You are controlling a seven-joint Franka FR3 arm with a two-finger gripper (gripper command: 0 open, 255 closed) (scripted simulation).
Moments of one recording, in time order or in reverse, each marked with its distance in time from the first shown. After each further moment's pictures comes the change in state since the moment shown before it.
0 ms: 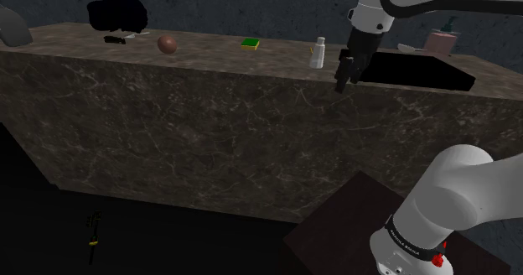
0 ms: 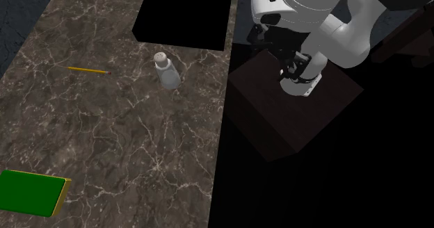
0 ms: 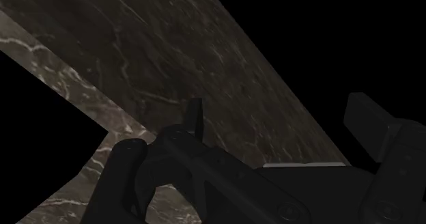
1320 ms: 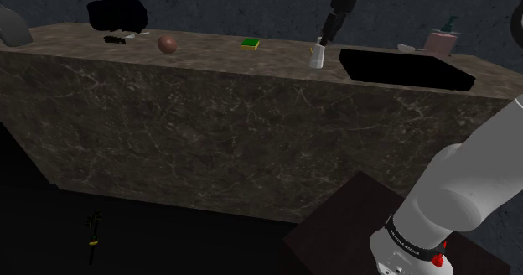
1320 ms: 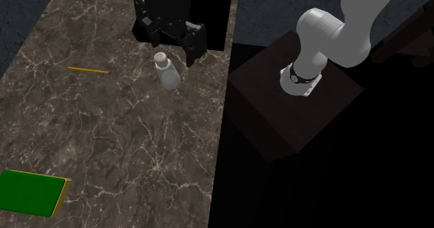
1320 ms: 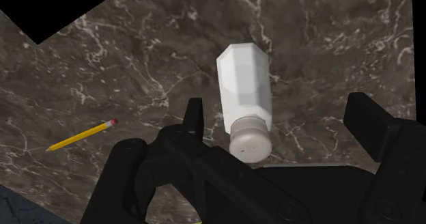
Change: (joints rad) arm 0.052 0.599 -0.315 0.652 0.082 0.044 -0.512
